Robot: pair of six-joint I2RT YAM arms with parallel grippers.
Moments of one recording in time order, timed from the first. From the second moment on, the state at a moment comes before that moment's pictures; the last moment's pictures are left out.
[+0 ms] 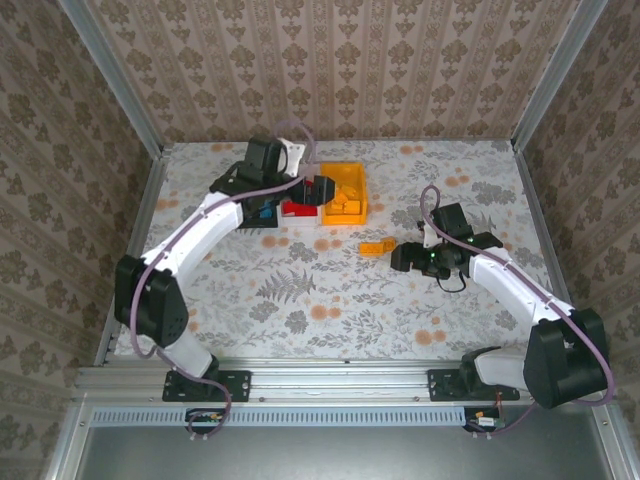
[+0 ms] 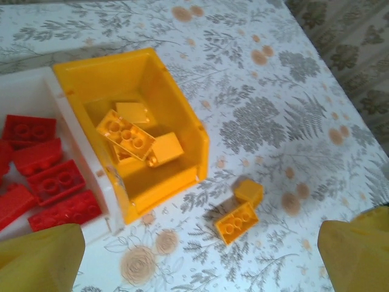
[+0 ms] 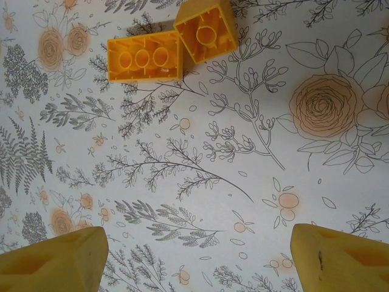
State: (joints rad) left arm -0.52 1.61 1.40 -0.44 0.38 -0.25; right arm 0.22 1.26 0.82 -0.66 -0.30 0.39
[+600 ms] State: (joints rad) left arm -0.51 1.04 0.81 -0.39 0.36 -0.32; right arm 0.35 1.51 0.96 -0.69 -0.24 0.48
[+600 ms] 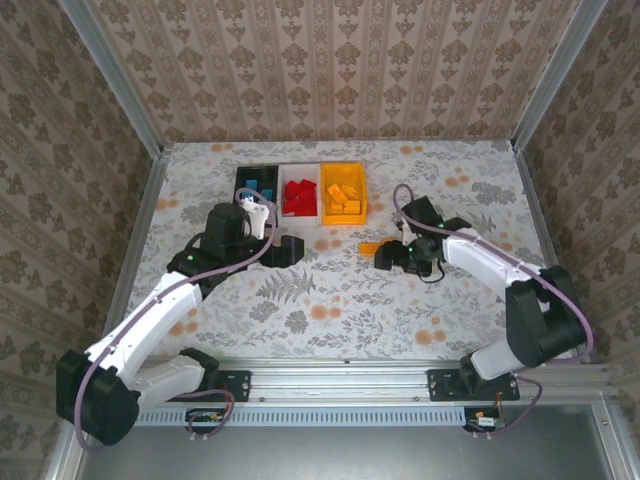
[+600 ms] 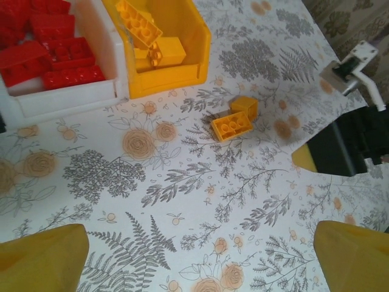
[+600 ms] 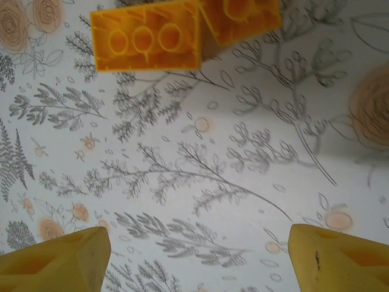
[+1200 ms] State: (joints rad) left arm -0.36 0.95 0.72 -0.45 0.42 -0.30; right arm 0.48 1.88 1.32 -0.81 -0.09 0.51
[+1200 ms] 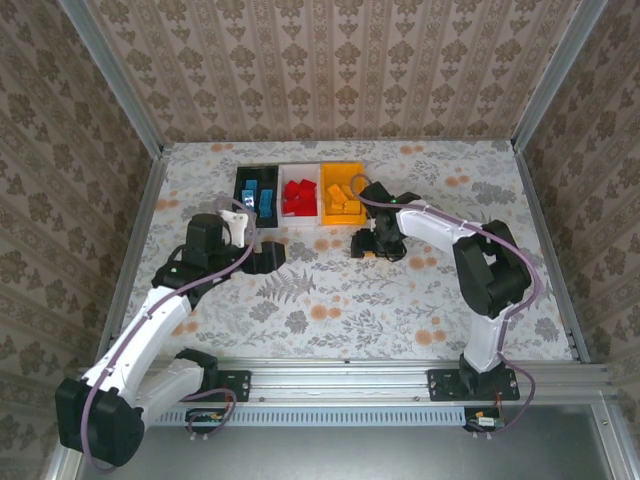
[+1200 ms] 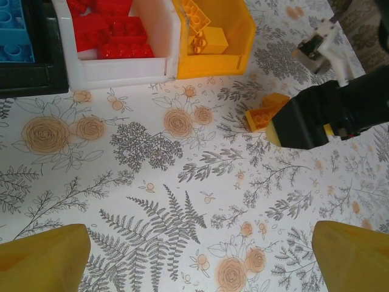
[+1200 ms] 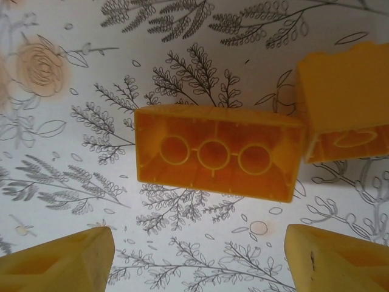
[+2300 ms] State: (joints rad) left arm -0.33 0.95 0.70 -0.45 0.47 -0.30; right arm 0.50 2.14 1.60 -0.89 0.09 0.48
